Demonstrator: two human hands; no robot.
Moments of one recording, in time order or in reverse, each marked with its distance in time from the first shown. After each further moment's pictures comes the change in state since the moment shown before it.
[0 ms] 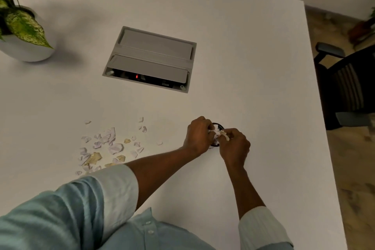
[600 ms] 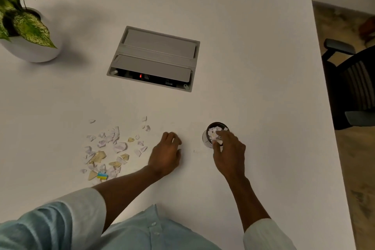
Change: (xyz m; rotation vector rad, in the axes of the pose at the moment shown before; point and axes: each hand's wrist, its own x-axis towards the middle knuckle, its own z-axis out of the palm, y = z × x) left_hand -0.069 -0.104 -0.036 0.451 -0.092 0.052; right_hand -0.025 0.014 0.005 -0.169 -0.171 -0.335
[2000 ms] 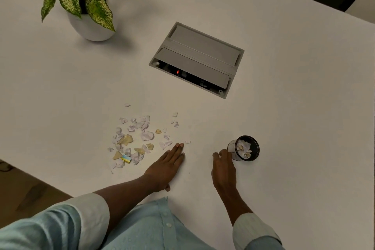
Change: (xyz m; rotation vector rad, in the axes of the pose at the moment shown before) left_hand -0.077 -0.079 0.030 0.193 -0.417 0.014; right_hand -0.016 -0.019 0.092 -0.485 -0.385 -0.200
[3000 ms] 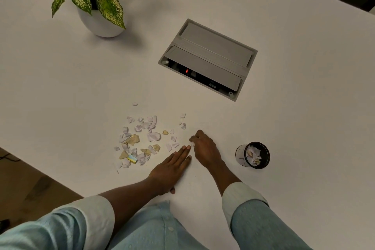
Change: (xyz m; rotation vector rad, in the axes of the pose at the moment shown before) left_hand -0.001 -0.005 0.002 0.013 0.001 0.001; right_hand 0.080 -0.072 -0.011 0.161 -0.087 -0.429
